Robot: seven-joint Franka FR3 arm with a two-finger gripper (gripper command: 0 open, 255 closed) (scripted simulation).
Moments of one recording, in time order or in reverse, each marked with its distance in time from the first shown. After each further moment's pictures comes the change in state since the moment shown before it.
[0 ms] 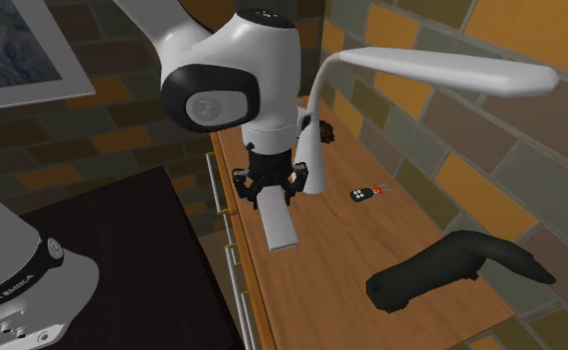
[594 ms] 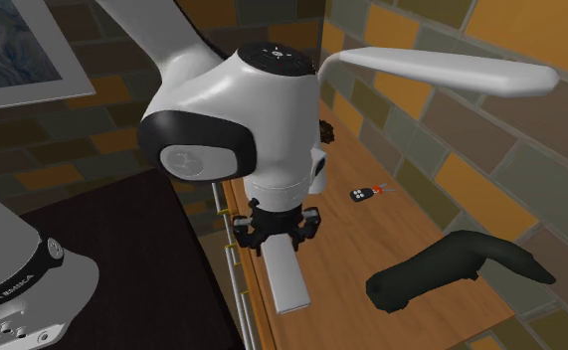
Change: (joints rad) arm -0.132 -0.013 -0.108 -0.043 -0.002 0.028 -0.237
